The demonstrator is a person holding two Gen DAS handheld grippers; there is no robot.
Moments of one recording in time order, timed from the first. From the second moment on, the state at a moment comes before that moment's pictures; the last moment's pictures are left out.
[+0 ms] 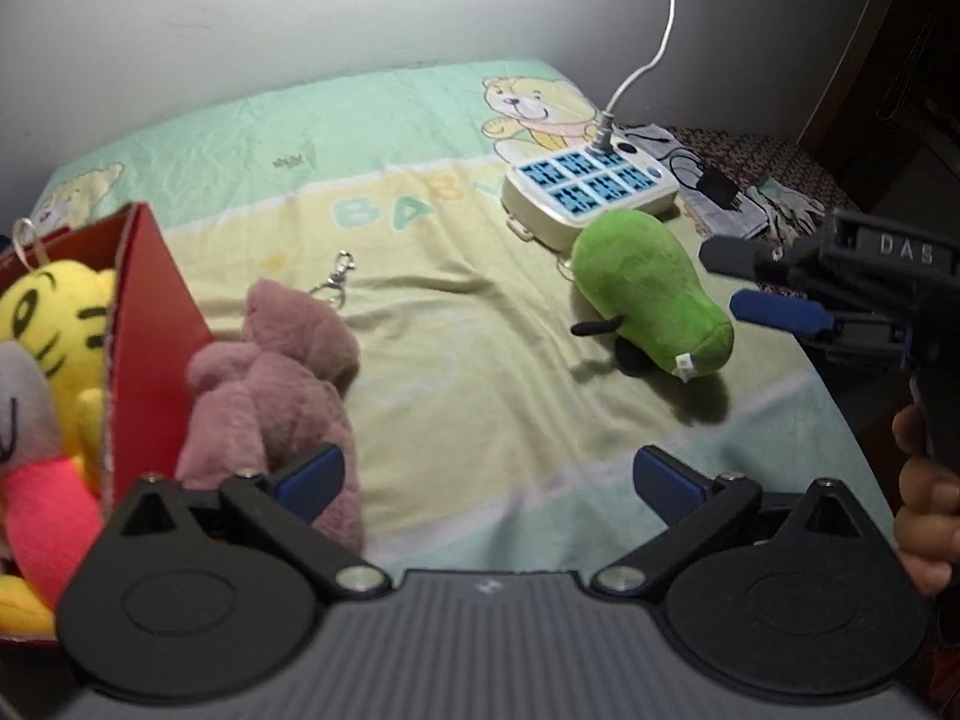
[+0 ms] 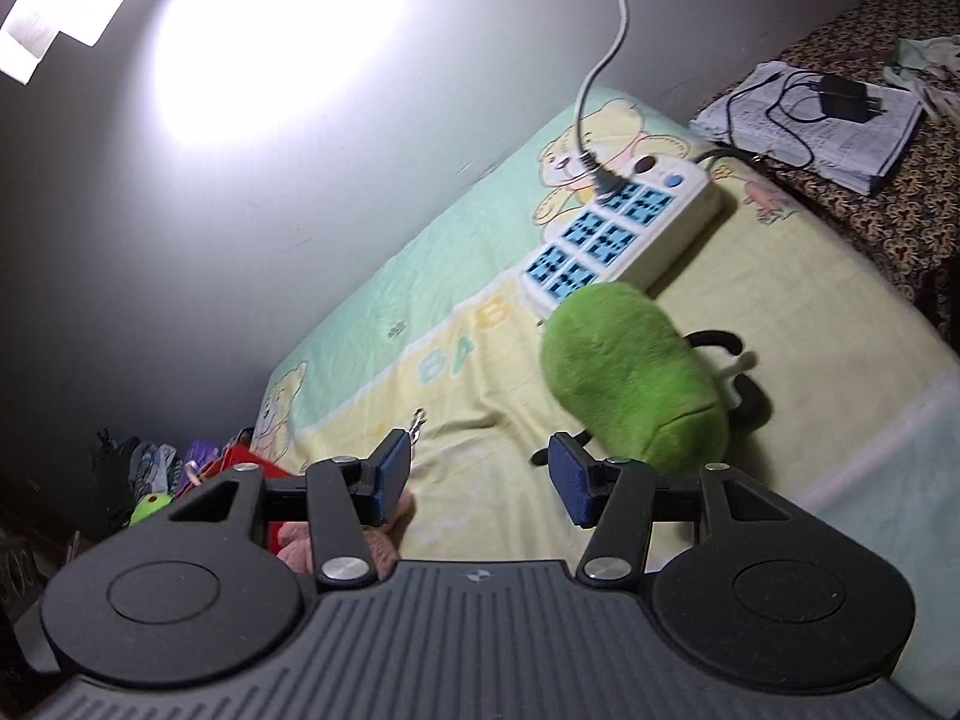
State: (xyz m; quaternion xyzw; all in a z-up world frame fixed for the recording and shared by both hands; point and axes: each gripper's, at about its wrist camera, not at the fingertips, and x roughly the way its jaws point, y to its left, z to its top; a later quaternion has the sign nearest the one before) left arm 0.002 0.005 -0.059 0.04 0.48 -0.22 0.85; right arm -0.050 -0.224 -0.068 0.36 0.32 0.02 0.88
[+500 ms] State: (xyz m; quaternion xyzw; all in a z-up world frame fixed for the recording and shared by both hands) left arm 0.026 -0.013 -0.082 0.02 0.50 -0.19 0.84; right arm 0.013 -0.291 -0.117 0.46 0.35 -0.02 0.82
